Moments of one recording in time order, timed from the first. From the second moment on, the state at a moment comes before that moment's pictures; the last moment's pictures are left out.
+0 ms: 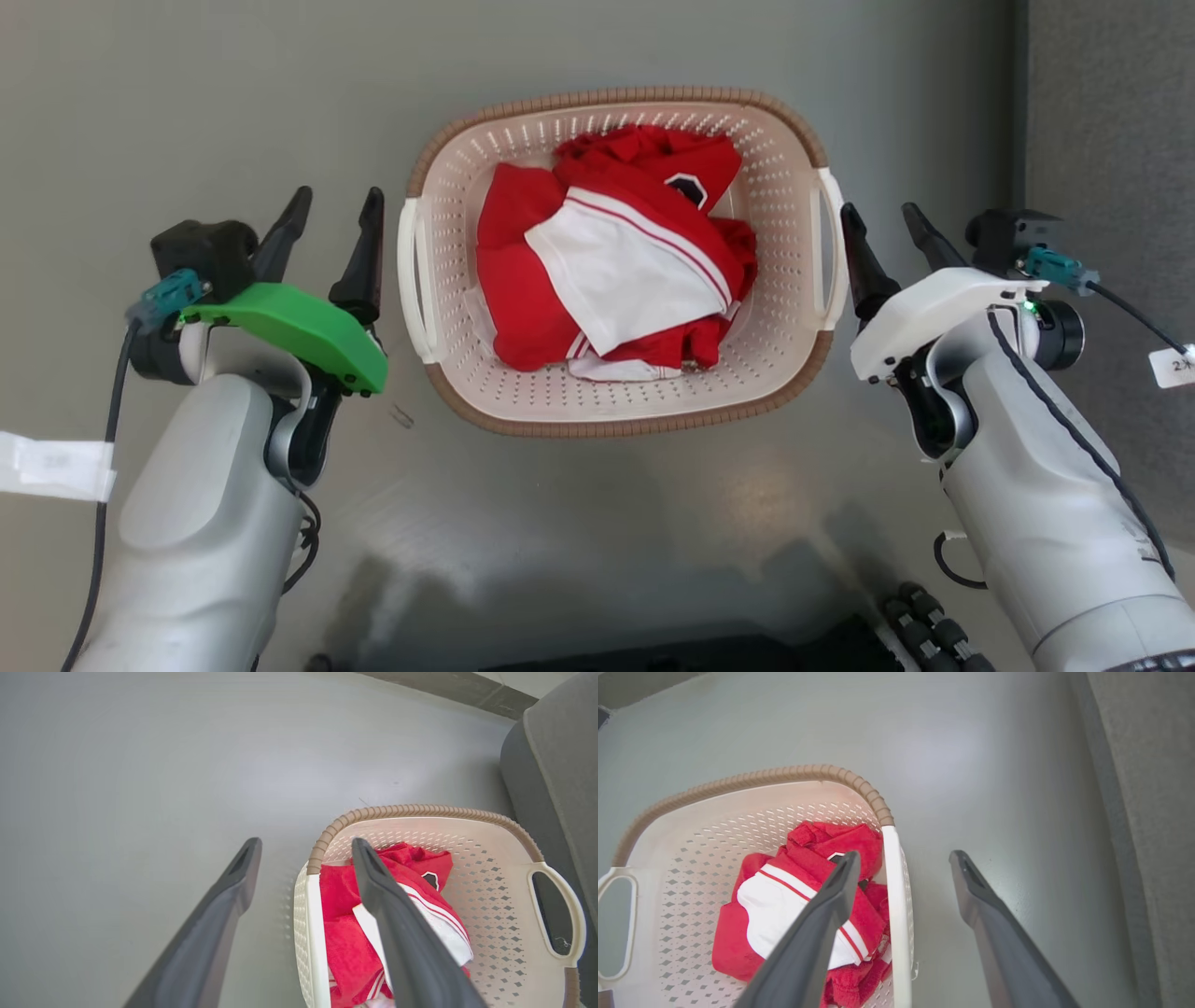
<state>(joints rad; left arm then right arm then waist) -0.62 0.11 -0.36 0.59 -0.56 -0.12 -0.19 -0.59 -0.07 0.22 0.77 0.36 0.05 -0.19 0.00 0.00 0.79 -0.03</state>
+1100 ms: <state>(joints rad) -0.79 0.11 -0.61 0.78 -0.79 -0.12 -0.10 -0.80 -0.06 0.38 0.99 0.43 0.09 -0.18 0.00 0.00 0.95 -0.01</state>
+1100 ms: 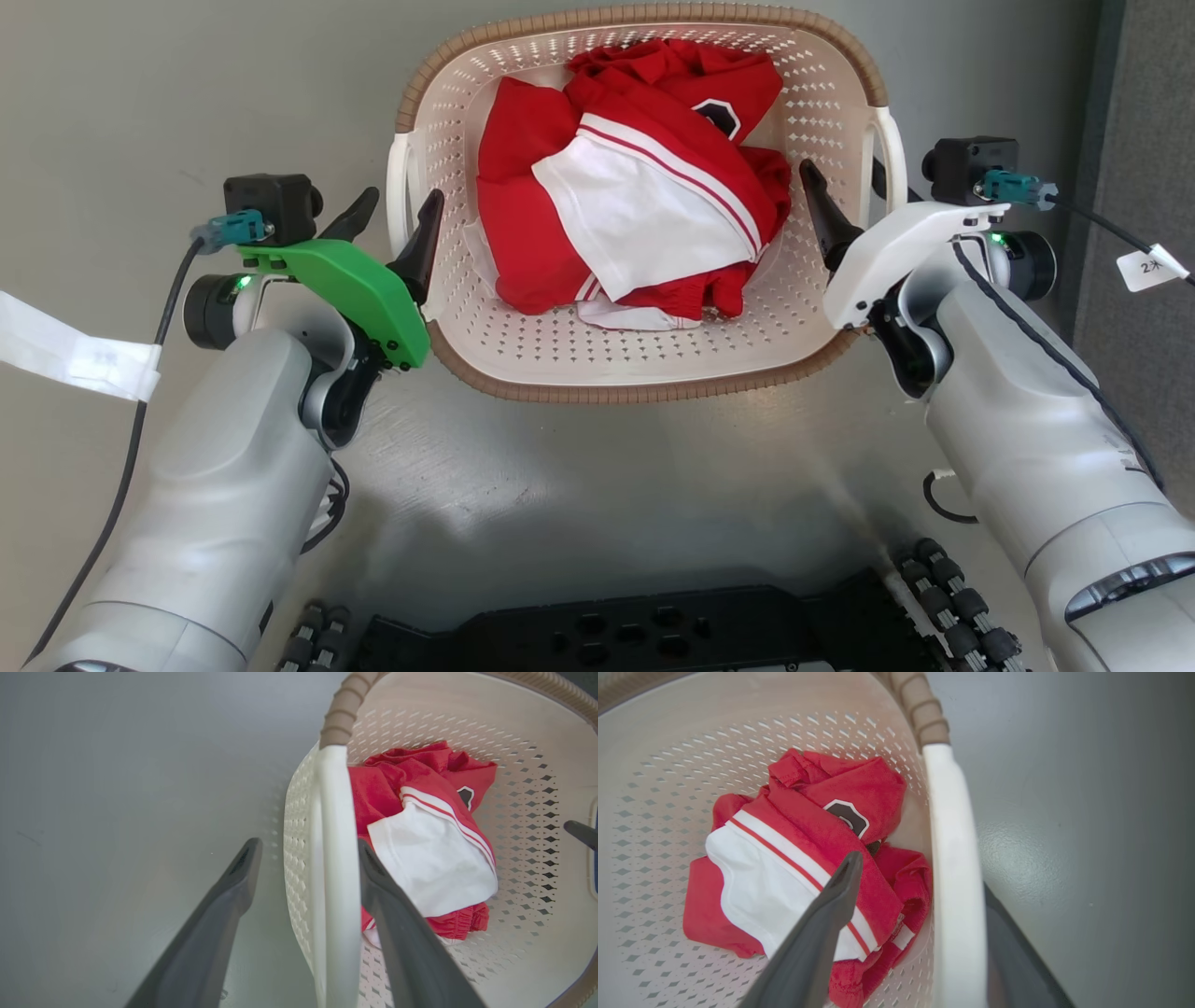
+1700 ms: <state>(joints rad) -0.80 0.13 -0.69 0.84 -0.88 -0.12 -0.13 -0.82 -0.06 0.46 1.04 0.51 0.10 -0.20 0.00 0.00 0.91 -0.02</state>
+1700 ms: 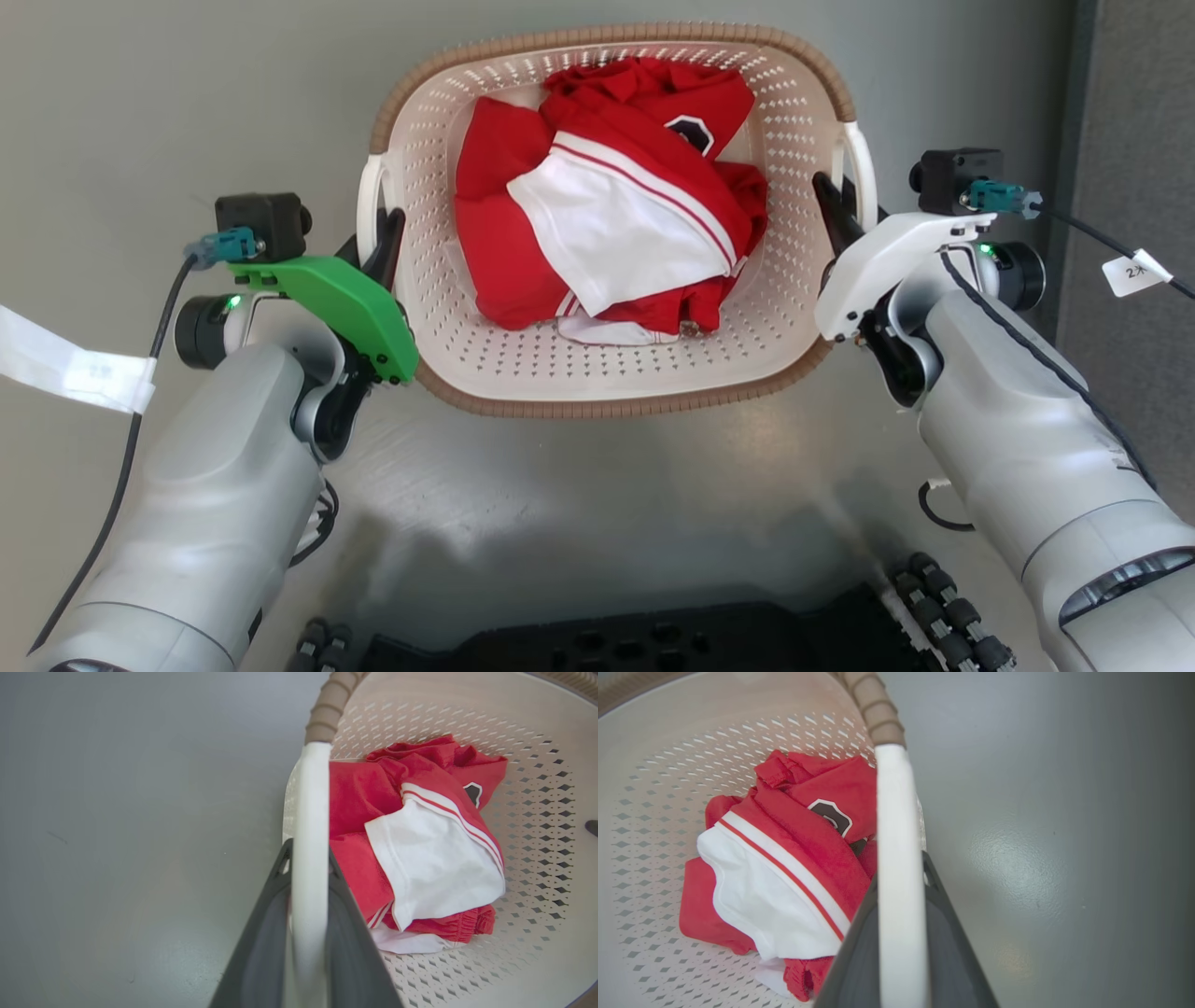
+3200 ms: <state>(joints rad) -0.57 0.10 -0.85 1.01 -1.11 -0.12 0.02 -0.60 -0.06 0.72 1.12 0.82 0.11 0.05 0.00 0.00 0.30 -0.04</state>
